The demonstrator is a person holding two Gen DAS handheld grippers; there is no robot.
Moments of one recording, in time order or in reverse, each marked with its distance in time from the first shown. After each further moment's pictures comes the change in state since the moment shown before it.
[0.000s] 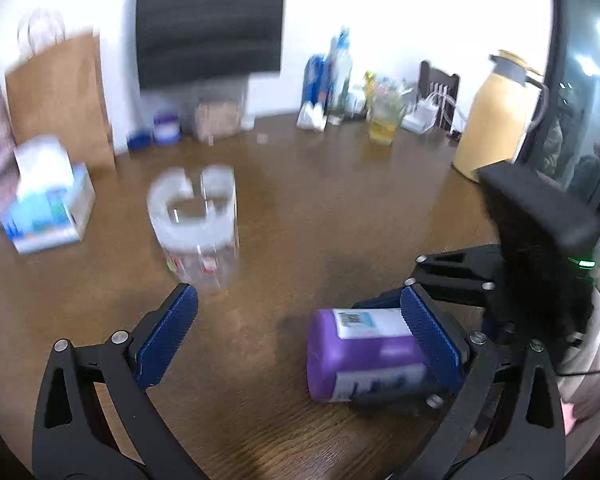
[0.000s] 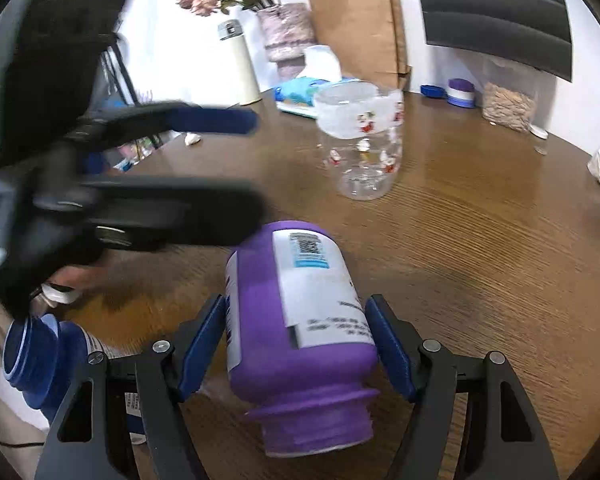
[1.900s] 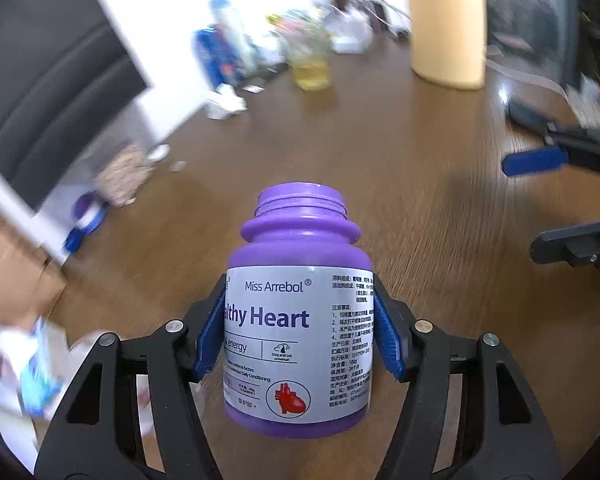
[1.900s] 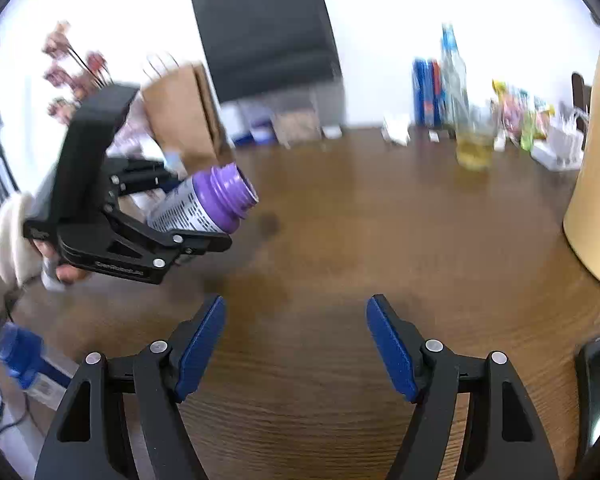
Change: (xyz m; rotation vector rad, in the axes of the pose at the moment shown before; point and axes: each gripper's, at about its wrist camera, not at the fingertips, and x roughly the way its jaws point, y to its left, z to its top) left arm 0.069 -0.079 0.056 0.474 0.152 0.041; right arm -0.142 -0.069 -0.068 0.364 -0.253 -0.403
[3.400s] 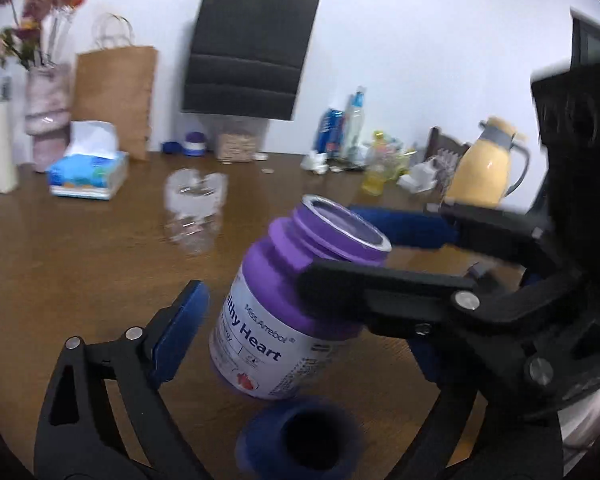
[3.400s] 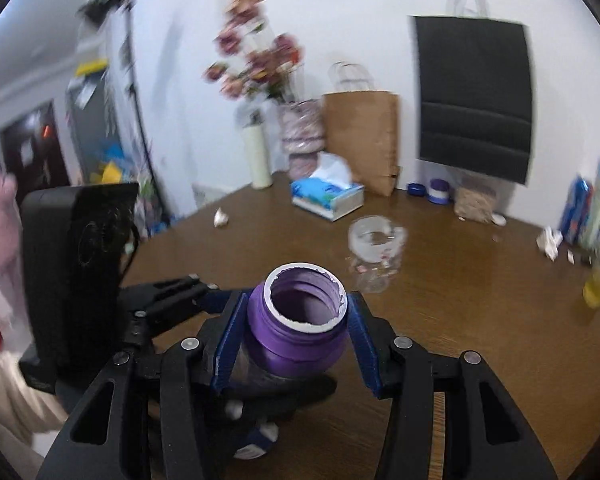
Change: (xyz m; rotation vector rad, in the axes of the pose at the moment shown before) left arm -0.139 -0.043 -0.130 -0.657 -0.358 0.089; right arm -0.021 0.188 0.027 -0.396 -0.012 0.334
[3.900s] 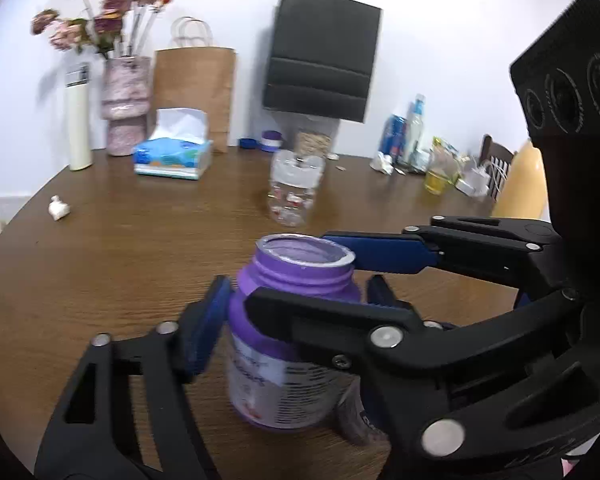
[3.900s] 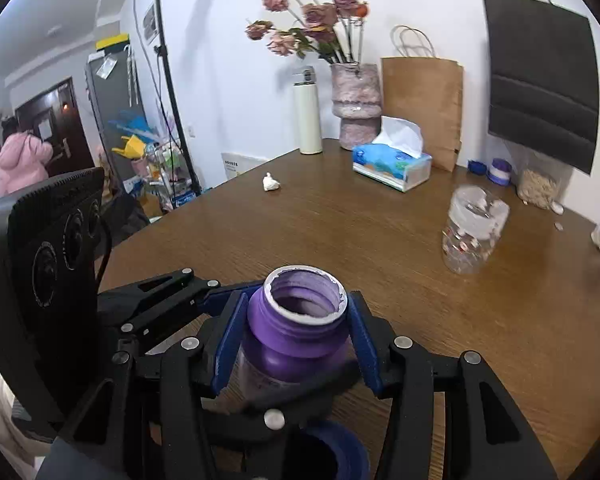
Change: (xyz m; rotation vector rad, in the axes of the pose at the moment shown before) left arm -0.045 0.054 -0.044 -0.068 -0.055 0.176; right arm 0.072 0.075 -0.015 -0.021 0.075 0.084
